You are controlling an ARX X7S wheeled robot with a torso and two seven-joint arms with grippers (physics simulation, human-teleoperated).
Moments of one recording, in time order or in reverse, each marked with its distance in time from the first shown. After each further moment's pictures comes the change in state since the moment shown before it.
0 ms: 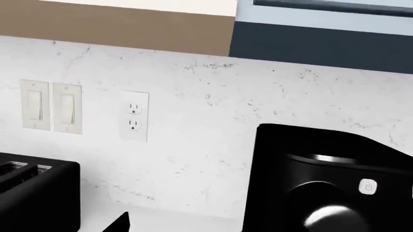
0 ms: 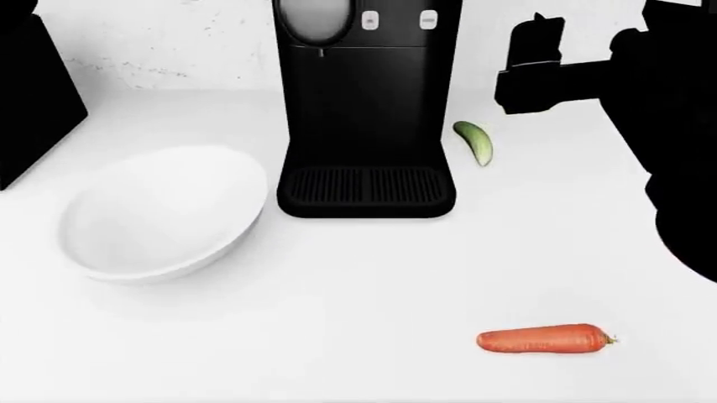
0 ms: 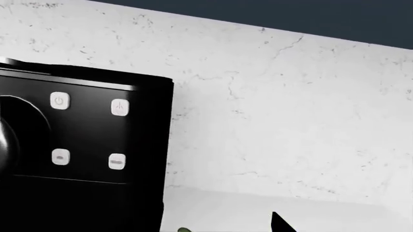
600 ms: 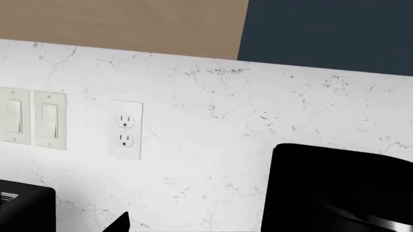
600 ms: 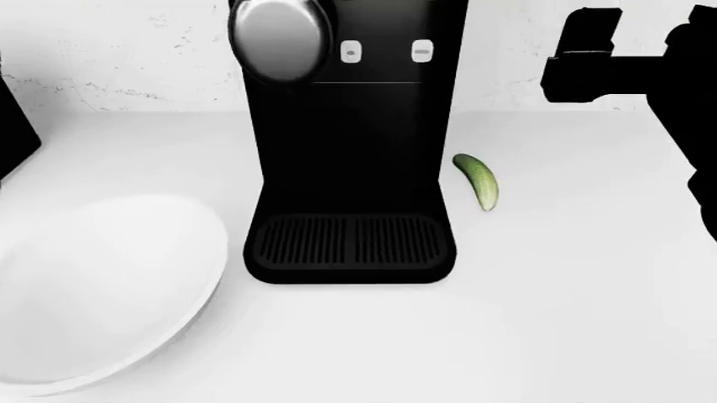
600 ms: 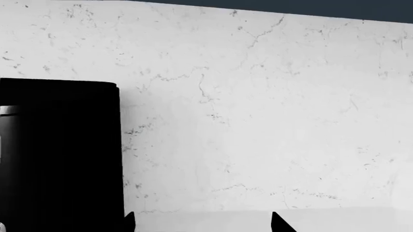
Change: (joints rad) left arm -0.014 -0.056 -0.013 -0.032 0.020 -0.032 0.055; right arm -0.054 0.079 0.065 0.019 -0.031 -0.058 -0.063
